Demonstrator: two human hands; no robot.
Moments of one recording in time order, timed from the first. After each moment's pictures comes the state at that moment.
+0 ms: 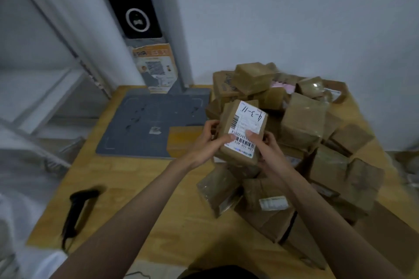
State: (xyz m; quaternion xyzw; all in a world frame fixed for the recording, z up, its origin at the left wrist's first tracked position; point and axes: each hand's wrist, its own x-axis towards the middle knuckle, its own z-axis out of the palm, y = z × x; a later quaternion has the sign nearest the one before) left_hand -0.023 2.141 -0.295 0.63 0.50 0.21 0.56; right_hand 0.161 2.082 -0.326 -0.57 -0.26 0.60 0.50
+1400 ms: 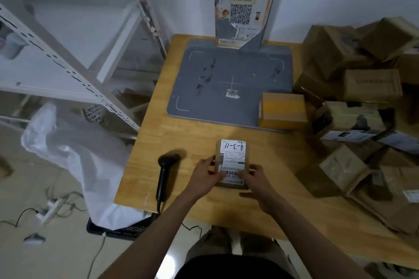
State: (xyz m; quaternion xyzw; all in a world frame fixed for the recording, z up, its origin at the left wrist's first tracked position) left_hand -0.385 2.114 -0.462 0.56 0.63 0.11 0.53; right_hand -0.206 2.083 -0.459 -0.69 -0.23 0.64 0.24
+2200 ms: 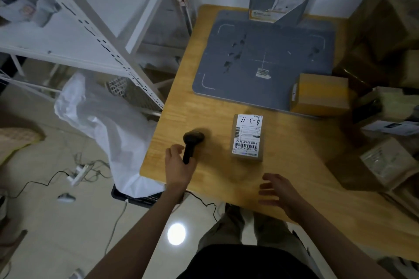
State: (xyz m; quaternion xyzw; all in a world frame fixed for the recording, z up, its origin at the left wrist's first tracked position) left_hand -0.505 2.080 -0.490 0.47 0.80 0.21 0.32; right_hand -0.221 2.047 -0.482 -0.71 -0.14 0.67 0.17
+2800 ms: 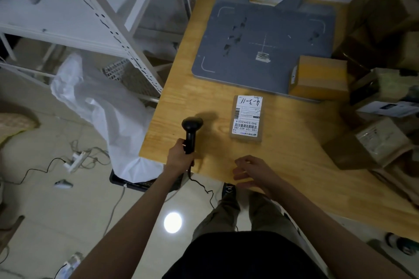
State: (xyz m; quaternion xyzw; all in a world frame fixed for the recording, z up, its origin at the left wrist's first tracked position) left_hand -0.510 2.060 -0.481 0.45 0.76 0.11 0.45; right_hand -0.271 2.032 -0.454 -0.65 -0.27 0.70 0.13
